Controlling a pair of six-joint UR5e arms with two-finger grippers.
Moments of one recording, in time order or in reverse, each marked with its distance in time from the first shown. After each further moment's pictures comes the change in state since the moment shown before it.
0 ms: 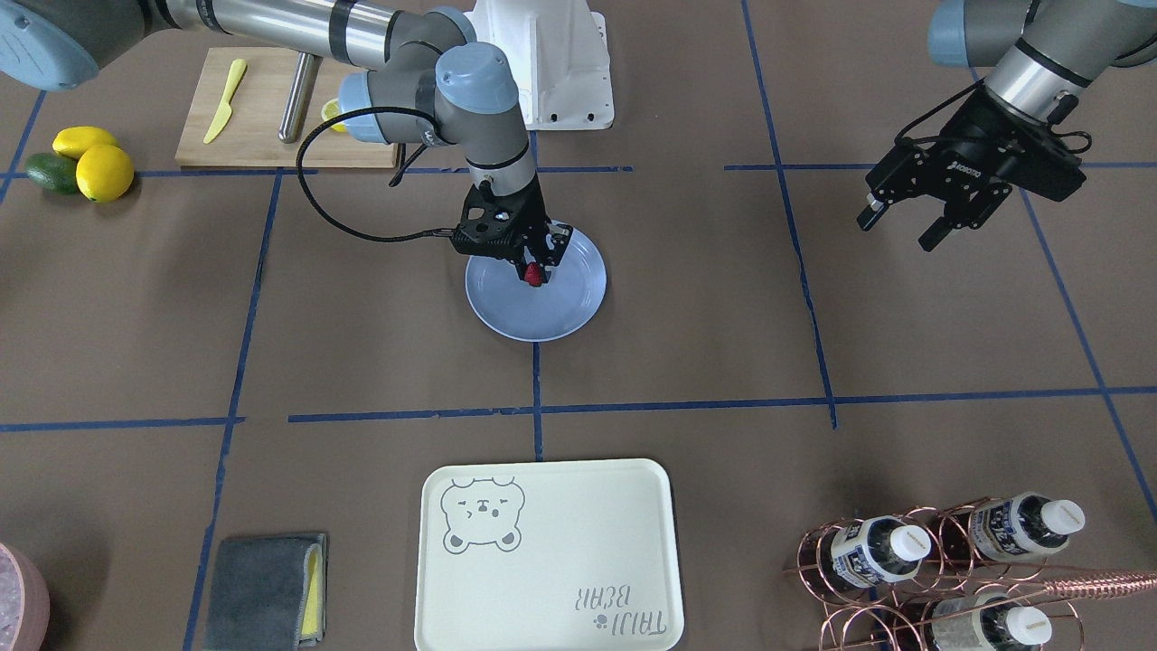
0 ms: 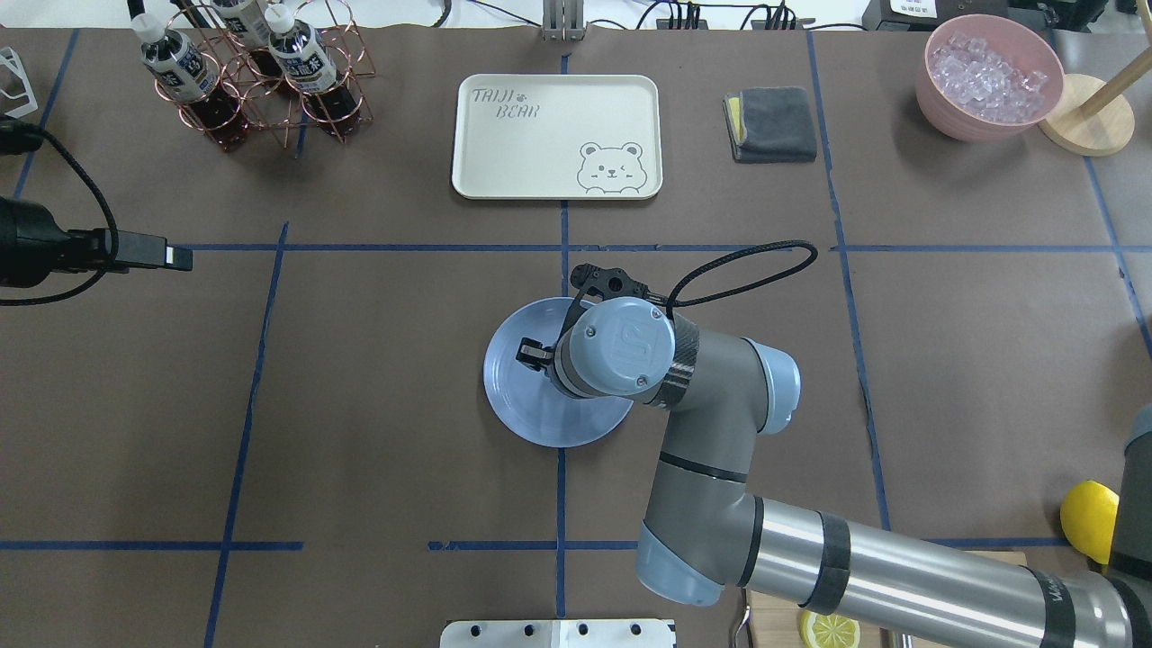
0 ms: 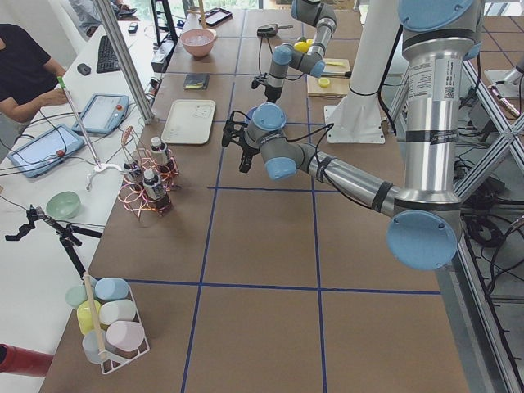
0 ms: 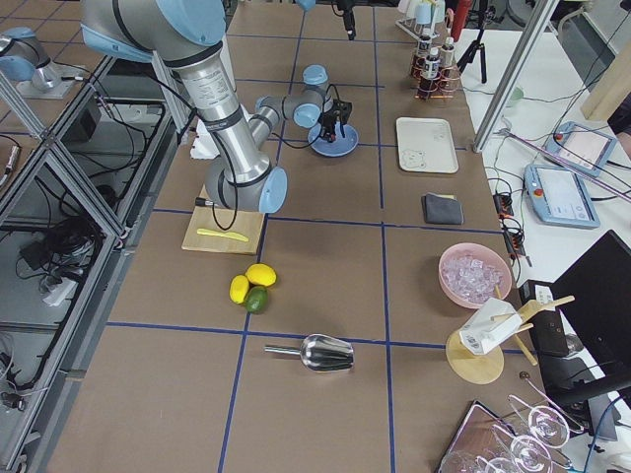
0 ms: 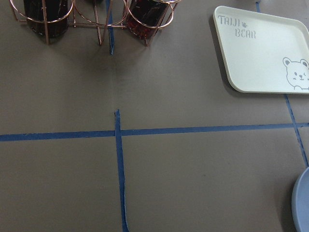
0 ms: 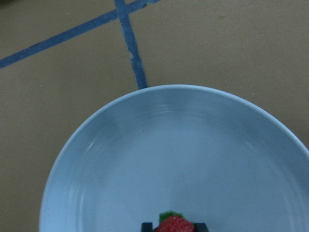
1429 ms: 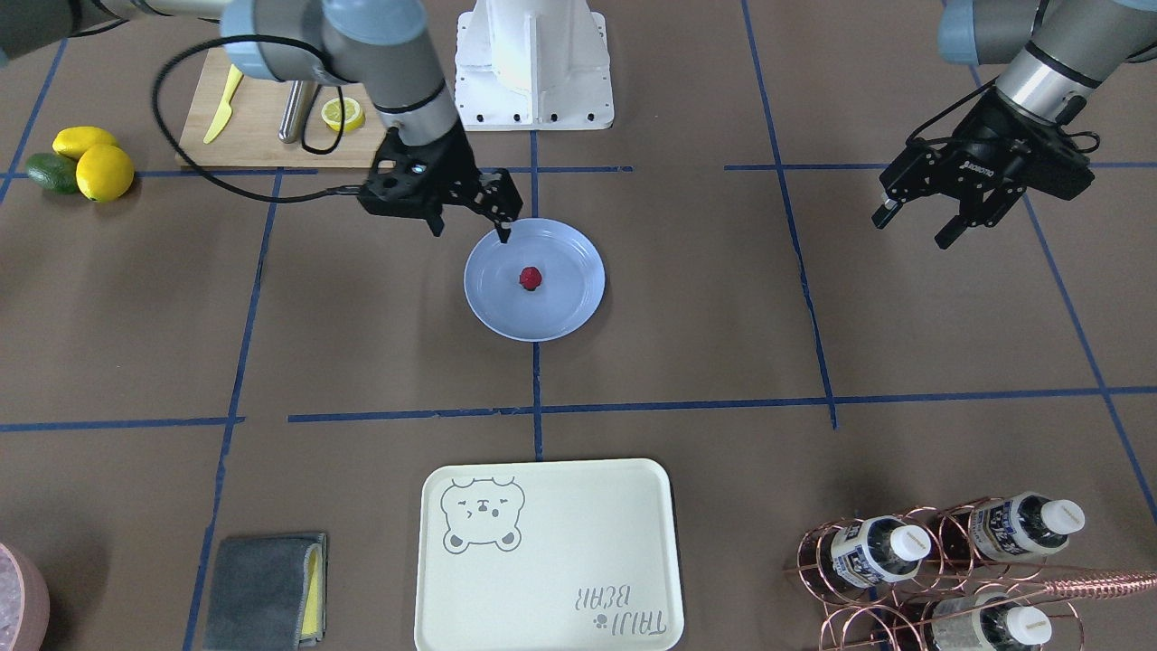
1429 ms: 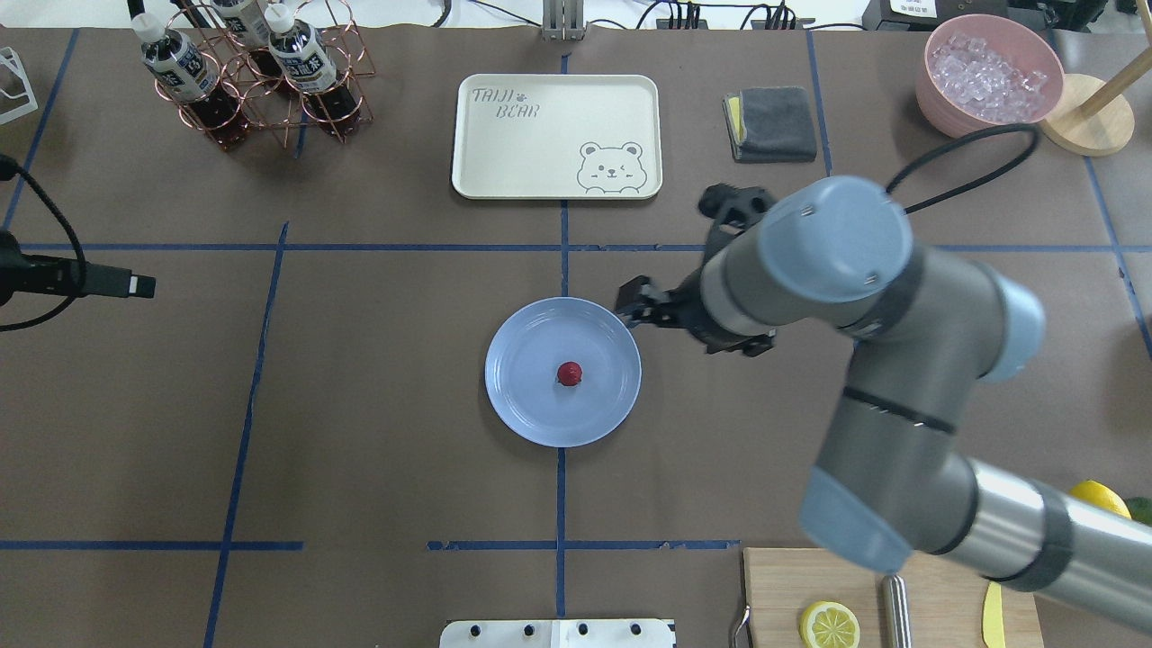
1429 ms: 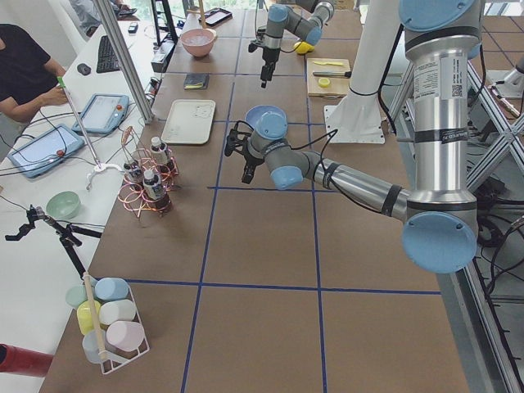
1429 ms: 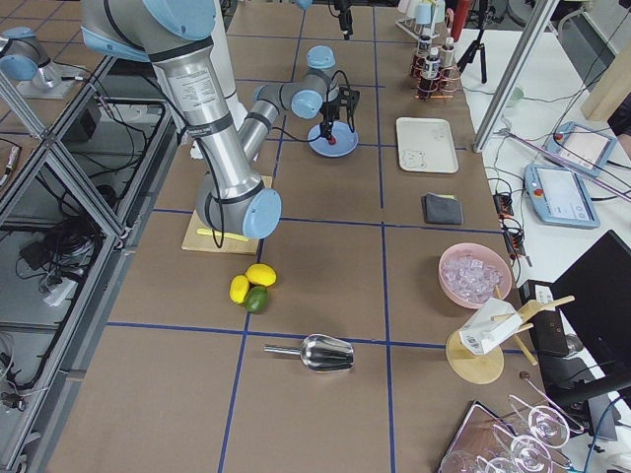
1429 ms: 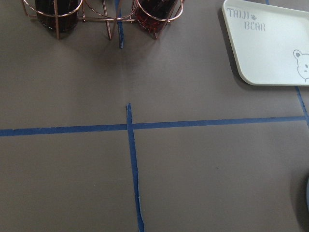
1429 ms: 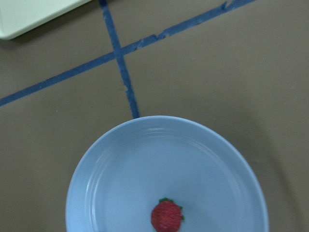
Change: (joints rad) left arm -0.019 0.102 0.001 -0.003 -0.003 0.182; right arm 0.216 -0.260 0.455 -0.209 0.252 -0.179
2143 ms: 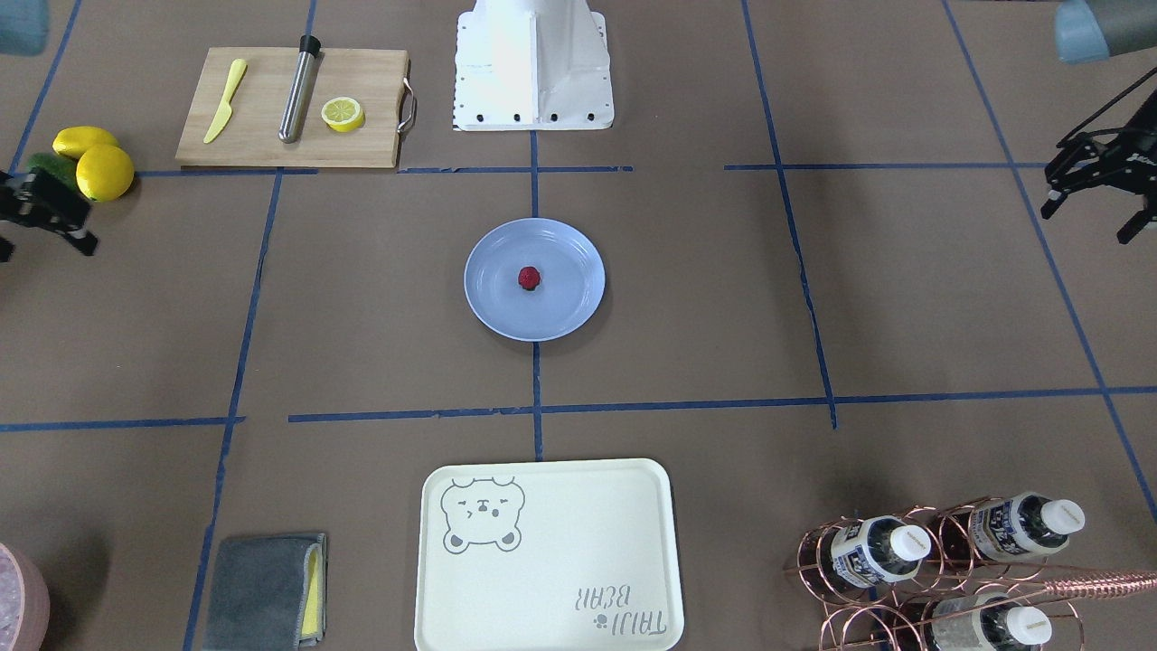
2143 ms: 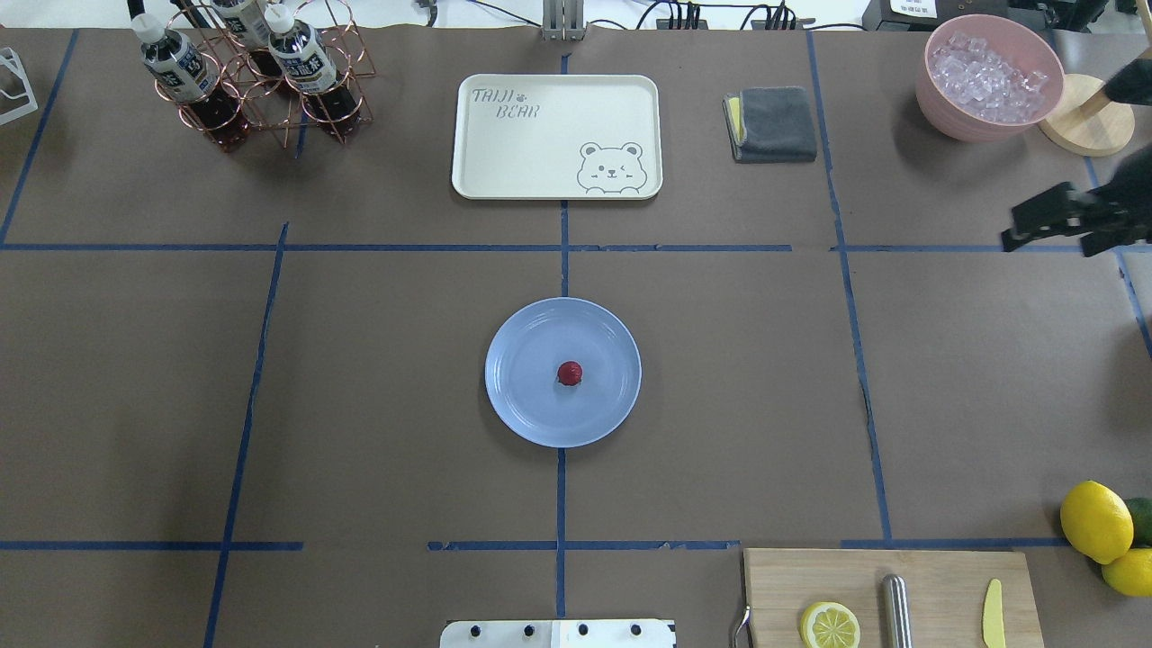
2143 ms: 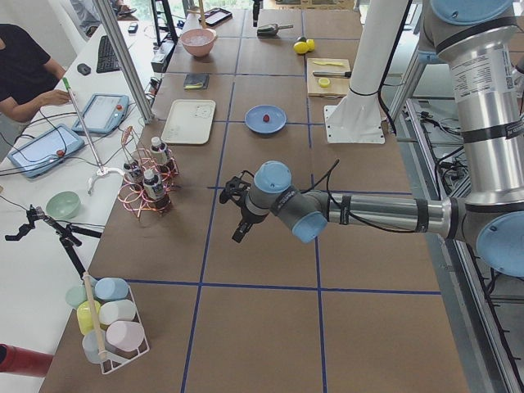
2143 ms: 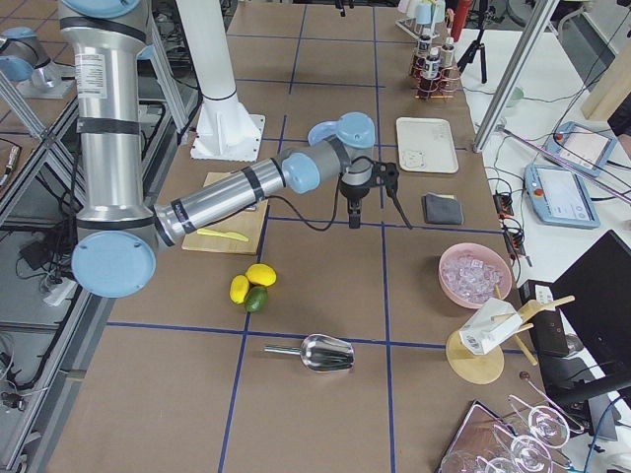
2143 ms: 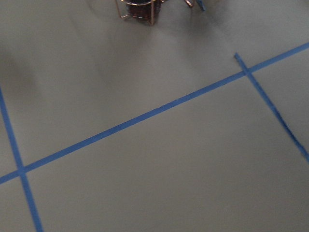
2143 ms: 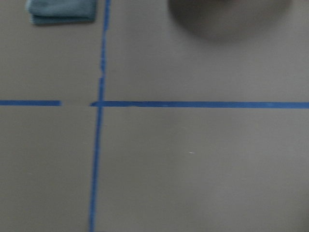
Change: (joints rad) left arm -0.355 0.130 0.168 0.079 -0.195 0.686; right arm 0.667 -0.470 -0.014 -0.014 0.416 -0.974
